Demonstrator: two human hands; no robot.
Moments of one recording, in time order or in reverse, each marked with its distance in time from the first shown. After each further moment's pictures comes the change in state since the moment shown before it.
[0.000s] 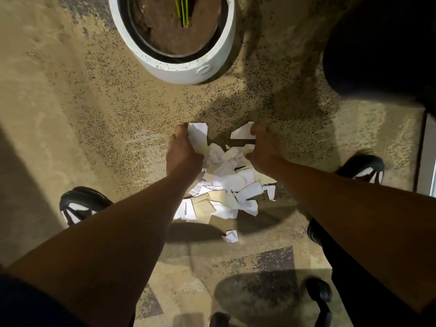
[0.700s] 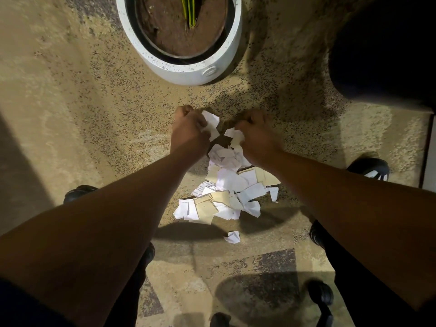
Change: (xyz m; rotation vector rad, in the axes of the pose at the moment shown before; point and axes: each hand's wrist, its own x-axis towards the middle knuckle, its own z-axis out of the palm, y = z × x) left_hand 0.024 0.031 -0.020 -0.086 -0.025 0.170; right_hand 0.007 -0.031 -0.017 -0.272 -0.002 -0.267
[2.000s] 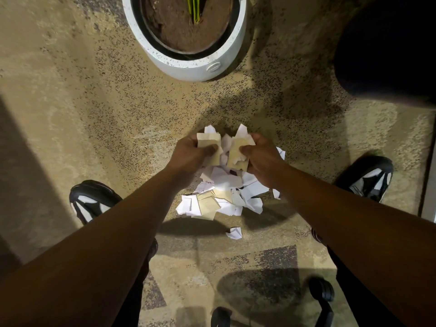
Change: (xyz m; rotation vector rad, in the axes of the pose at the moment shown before) left_hand -0.034 -0.036 0.000 -0.696 -0.353 -0.372; right_hand -0.032 -0.017 0.008 1.357 -0.191 0.637
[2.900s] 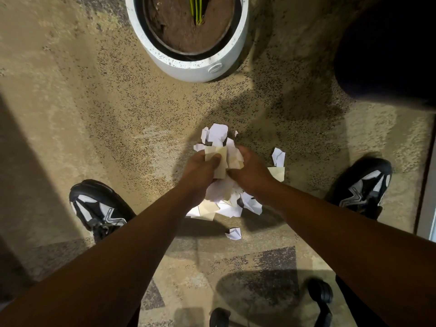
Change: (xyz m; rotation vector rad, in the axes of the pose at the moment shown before) left_hand -0.022 -0.024 0.028 -0.106 0.067 -0.075; right_hand -0.037 0.017 0.017 -0.297 -0.088 -0.199
